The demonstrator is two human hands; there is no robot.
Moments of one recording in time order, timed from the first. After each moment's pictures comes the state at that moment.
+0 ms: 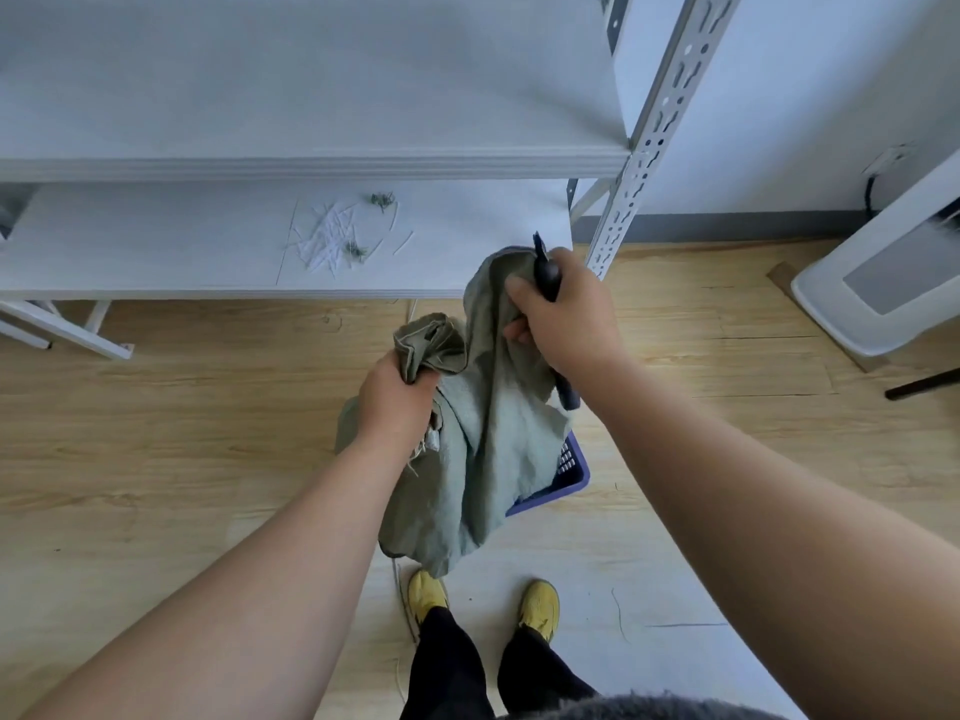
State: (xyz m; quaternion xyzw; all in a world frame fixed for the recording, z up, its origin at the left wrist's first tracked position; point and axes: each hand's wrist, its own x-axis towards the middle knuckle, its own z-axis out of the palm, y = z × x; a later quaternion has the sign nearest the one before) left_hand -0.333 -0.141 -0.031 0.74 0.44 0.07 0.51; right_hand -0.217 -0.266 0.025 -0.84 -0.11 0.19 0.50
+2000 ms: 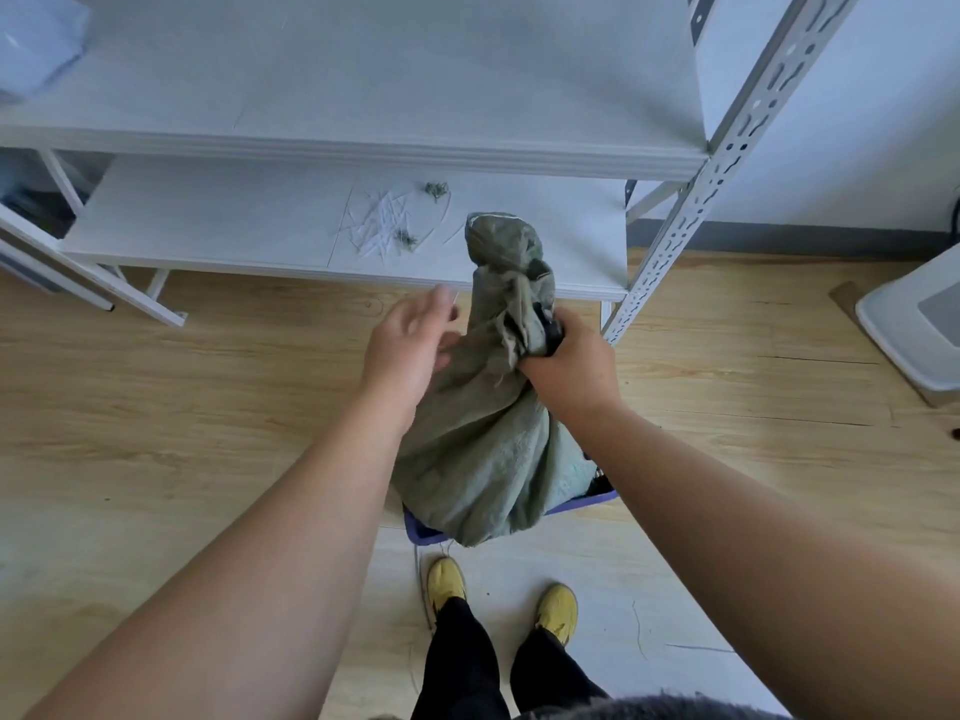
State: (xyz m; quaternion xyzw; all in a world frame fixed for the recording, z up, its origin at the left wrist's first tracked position) left_hand -0.340 -0.099 0.004 0.66 0.42 0.08 0.62; right_hand -0.254 -0.235 -0.006 -0.87 -0.14 0.21 0.42
